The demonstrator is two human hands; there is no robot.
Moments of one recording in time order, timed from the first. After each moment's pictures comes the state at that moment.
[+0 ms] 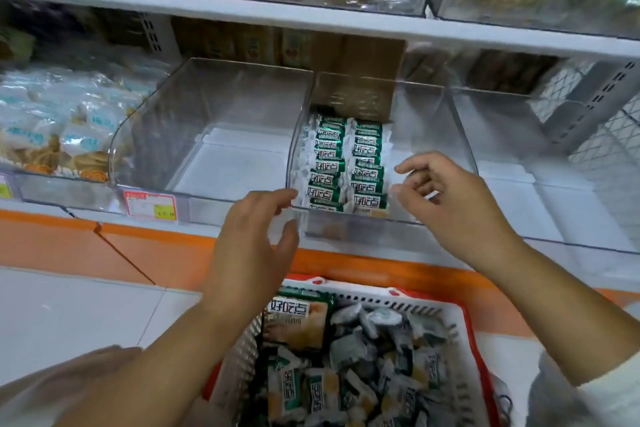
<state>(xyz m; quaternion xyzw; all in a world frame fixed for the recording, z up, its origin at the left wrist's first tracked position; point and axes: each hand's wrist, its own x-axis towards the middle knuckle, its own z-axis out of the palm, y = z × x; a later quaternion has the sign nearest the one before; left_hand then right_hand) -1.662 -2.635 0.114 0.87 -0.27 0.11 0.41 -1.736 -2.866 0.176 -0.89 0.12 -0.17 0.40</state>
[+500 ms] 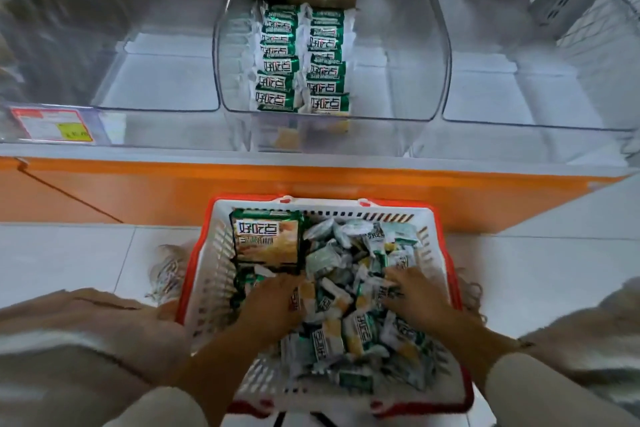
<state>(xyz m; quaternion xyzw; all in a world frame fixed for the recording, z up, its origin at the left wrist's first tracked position) -1.759 -2.629 -0.108 0.87 -0.30 -0.37 0.12 -1.894 -2.875 -0.082 -0.86 0.28 0.29 0.31</state>
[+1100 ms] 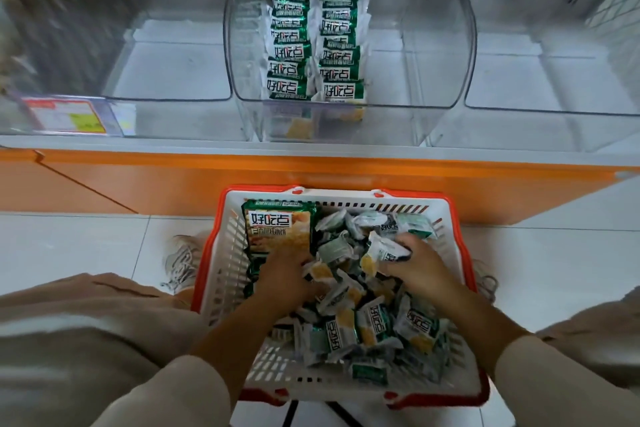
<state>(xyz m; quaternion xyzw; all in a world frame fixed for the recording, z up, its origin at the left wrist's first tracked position) -1.743 -2.648 -0.089 0.88 -0.22 -0.37 0.20 -1.860 -2.855 -0.040 -0.78 0.38 0.16 0.46</state>
